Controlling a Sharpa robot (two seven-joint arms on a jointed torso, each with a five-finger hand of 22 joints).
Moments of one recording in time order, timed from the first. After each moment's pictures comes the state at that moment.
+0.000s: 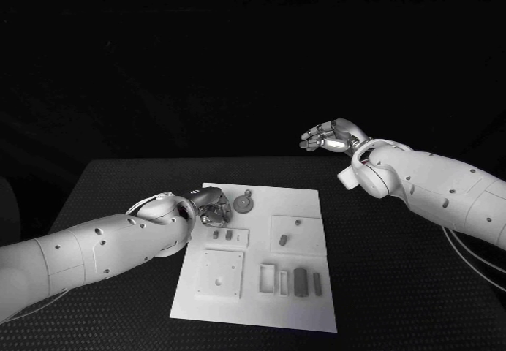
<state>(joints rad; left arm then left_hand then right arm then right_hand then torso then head) 1.16 -0.65 -0.14 1.26 -1.36 -0.25 -0.11 1.20 -0.03 0.56 -0.29 0.17 1.06 0.10 0.23 0.61 1.34 0.03 0.11 0.32 1.17 -0.08 1.40 0.50 0.07 0.89 -0.11 1.02 1.31 1.24 -0.62 0.05 1.01 -0.70 -0.23 0.19 1.05 -0.15 0.57 -0.21 0.27 0.79 0.20 0.28 0.40 0.93 0.18 0.31 0.07 0.83 0.19 0.30 0.47 0.20 0.54 0.23 0.24 1.07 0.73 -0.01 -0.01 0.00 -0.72</state>
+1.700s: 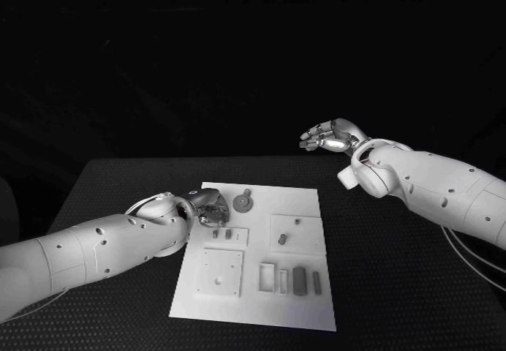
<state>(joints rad) 1.16 -0.65 -0.16 1.23 -1.37 -0.25 -0.13 1.23 -0.06 0.56 -0.29 0.17 0.93 0.10 0.16 0.56 1.33 0.03 0.09 0.33 1.16 -0.08 1.40 0.48 0.07 0.88 -0.12 1.02 1.31 1.24 -0.62 0.05 1.01 -0.70 -0.23 0.19 1.05 -0.15 0.57 -0.21 0.27 0.79 0.20 0.28 0.40 0.93 0.18 0.30 0.07 0.82 0.18 0.30 0.47 0.20 0.54 0.23 0.24 1.07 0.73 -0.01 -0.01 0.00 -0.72</state>
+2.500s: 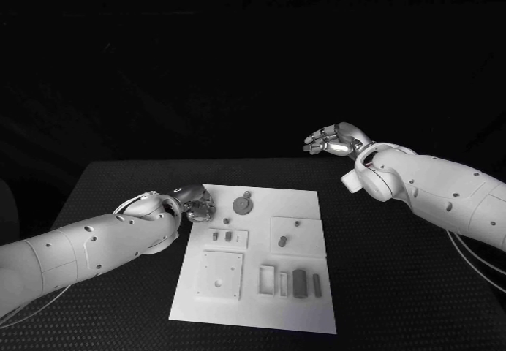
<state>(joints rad) 1.16 -0.67 -0.14 1.16 -1.29 -0.29 -0.12 1.22 -0.07 0.56 -0.29 0.16 0.97 0.13 0.20 0.57 1.33 0.03 0.09 0.34 1.16 -0.08 1.40 0.47 0.07 0.88 -0.12 1.02 1.31 1.23 -0.64 0.05 1.02 -0.71 -0.23 0.19 1.06 -0.15 0.57 -0.22 0.27 0.79 0.20 0.29 0.40 0.93 0.18 0.30 0.07 0.82 0.19 0.30 0.47 0.20 0.54 0.23 0.24 1.08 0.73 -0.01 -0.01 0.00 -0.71</state>
